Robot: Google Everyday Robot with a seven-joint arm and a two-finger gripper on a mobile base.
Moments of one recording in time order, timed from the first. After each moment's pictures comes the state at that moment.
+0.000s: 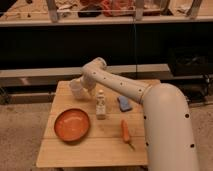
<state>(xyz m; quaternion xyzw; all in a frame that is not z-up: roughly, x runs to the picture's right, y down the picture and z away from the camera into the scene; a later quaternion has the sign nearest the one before) -0.127 0.013 0.917 -0.12 -0.24 -0.40 0.88</state>
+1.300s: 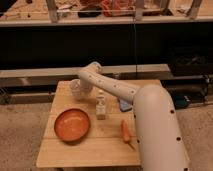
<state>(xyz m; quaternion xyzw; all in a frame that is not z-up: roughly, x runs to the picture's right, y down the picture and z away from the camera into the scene) -0.147 0.035 0.948 -0.13 -0.25 -0.41 0.87</state>
